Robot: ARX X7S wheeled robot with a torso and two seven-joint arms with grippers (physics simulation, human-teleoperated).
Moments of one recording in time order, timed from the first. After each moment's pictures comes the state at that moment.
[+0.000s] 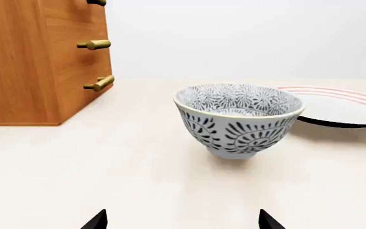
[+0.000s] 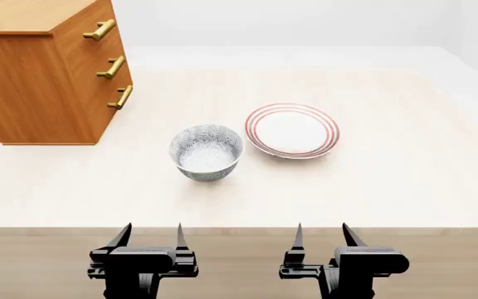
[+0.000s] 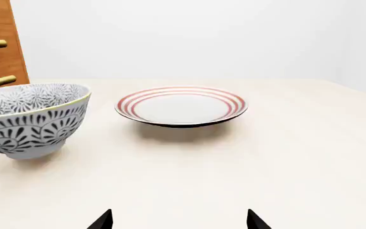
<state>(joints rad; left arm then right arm) 0.00 0.00 0.00 0.00 0.00 0.00 0.00 0.00 0.00 0.00 0.00 0.00 0.00 0.00</state>
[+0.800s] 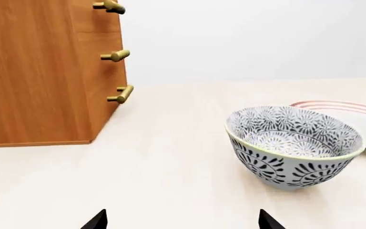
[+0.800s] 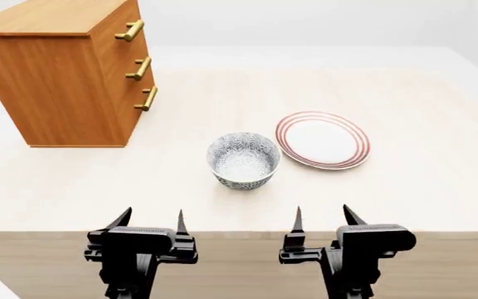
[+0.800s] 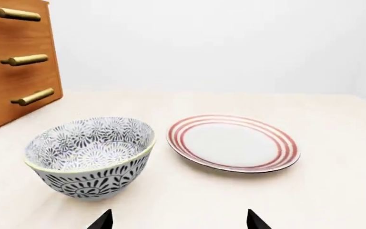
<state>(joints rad) -0.04 -0.10 0.09 0.19 -0.08 -0.25 -0.06 0.04 0.10 -0.09 -0.24 0.08 0.26 0.08</state>
